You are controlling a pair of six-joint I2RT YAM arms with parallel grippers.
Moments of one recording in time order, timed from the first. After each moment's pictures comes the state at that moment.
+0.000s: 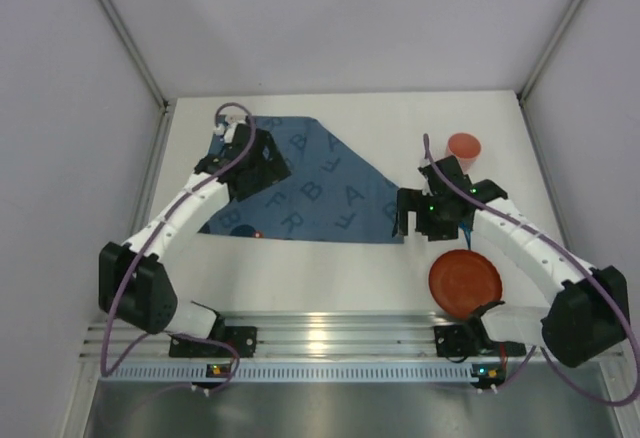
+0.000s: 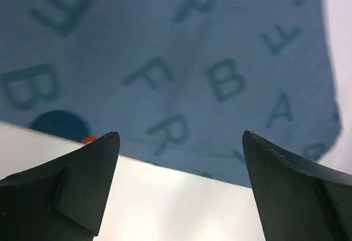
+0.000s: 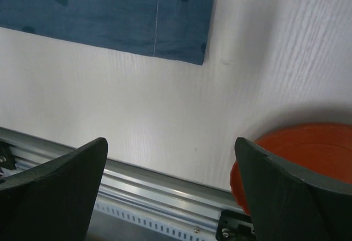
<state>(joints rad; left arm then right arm) -0.44 1.46 1.24 -0.65 -0.23 -0.79 0.43 1.21 0.94 -0.83 -0.12 0.46</state>
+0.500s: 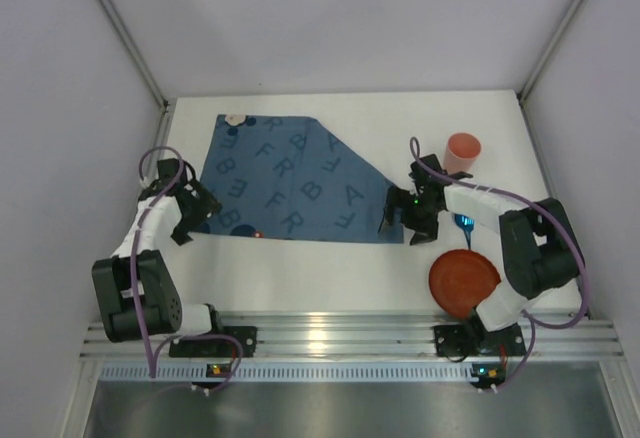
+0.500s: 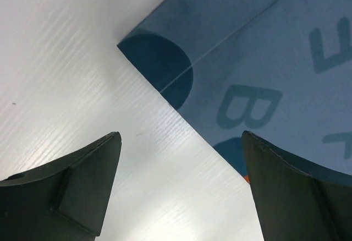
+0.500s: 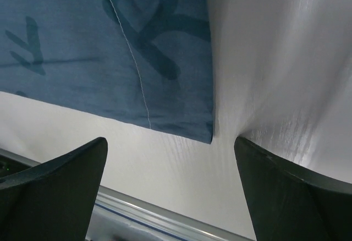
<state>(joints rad) 0.19 1.36 0.88 -0.65 -0.12 -0.63 0.36 1.62 0.93 -0.58 -0.28 0.57</state>
